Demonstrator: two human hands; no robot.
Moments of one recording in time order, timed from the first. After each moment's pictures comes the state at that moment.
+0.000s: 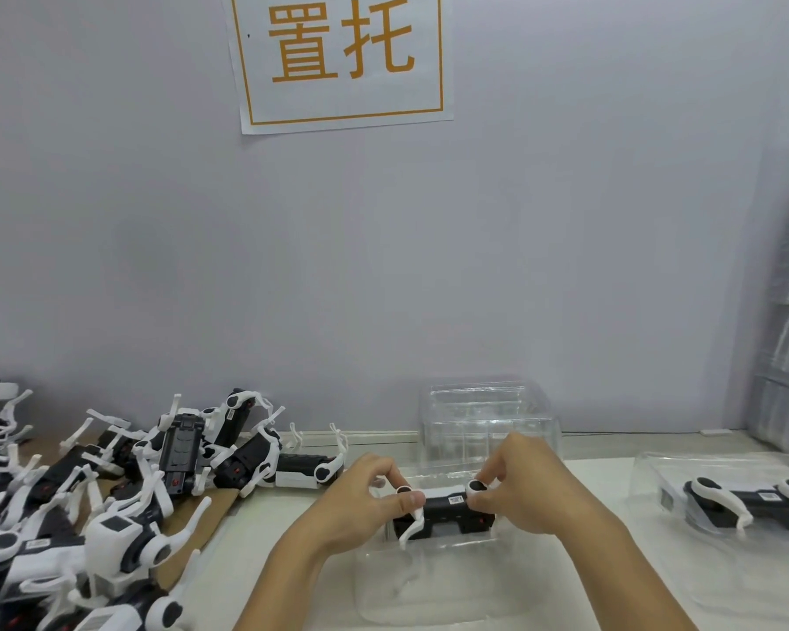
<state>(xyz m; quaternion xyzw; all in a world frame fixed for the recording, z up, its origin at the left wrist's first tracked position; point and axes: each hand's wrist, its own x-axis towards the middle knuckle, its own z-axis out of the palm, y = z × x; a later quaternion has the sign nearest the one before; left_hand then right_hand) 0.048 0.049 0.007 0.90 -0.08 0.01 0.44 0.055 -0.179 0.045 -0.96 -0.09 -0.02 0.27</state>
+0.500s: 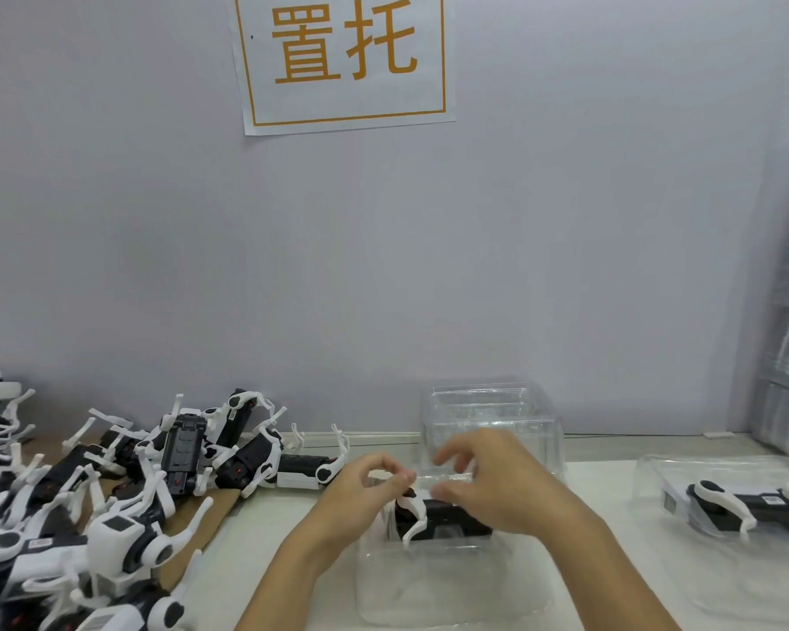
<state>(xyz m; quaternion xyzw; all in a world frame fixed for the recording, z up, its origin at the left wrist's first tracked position) 0.046 0.044 0.006 0.81 -0.04 0.03 0.59 0.047 -0.158 0.055 -0.93 -0.19 -0.03 0.31</state>
